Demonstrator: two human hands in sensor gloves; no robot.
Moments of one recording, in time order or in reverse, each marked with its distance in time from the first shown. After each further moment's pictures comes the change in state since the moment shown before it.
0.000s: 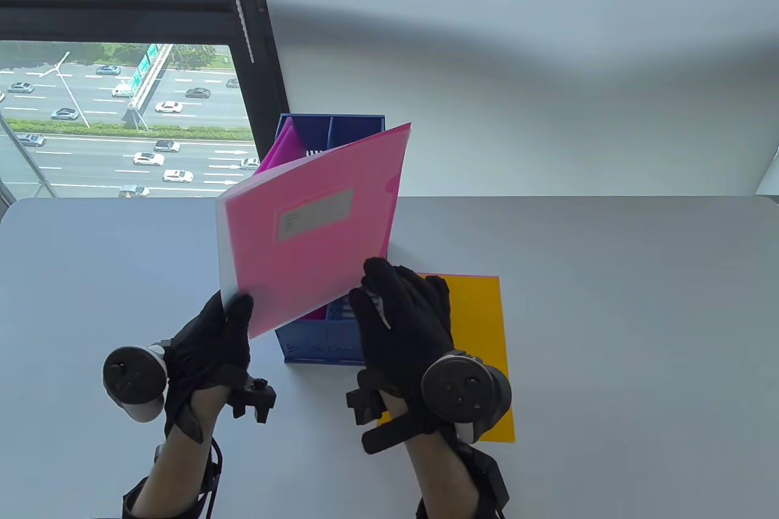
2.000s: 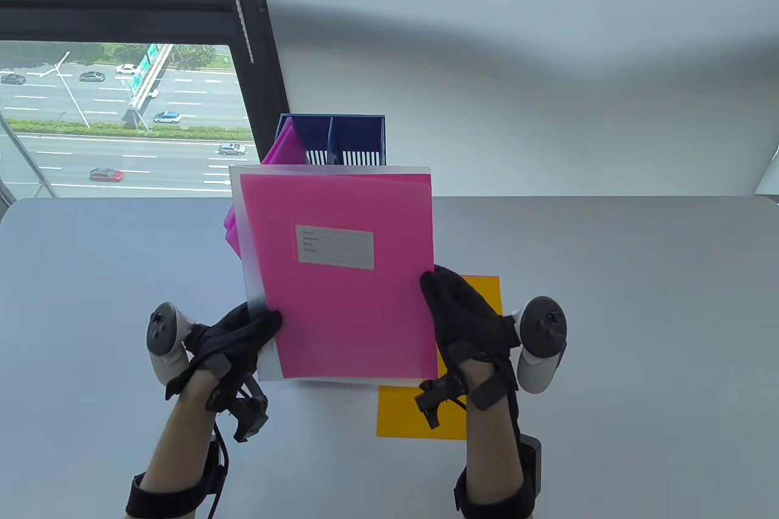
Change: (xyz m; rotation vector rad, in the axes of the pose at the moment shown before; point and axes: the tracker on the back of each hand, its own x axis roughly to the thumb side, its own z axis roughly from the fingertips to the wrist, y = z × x) left_hand -0.066 -0.043 -0.002 -0.428 0.193 0.545; right_hand -0.091 -0.009 -0.031 0.495 0.282 -0.700
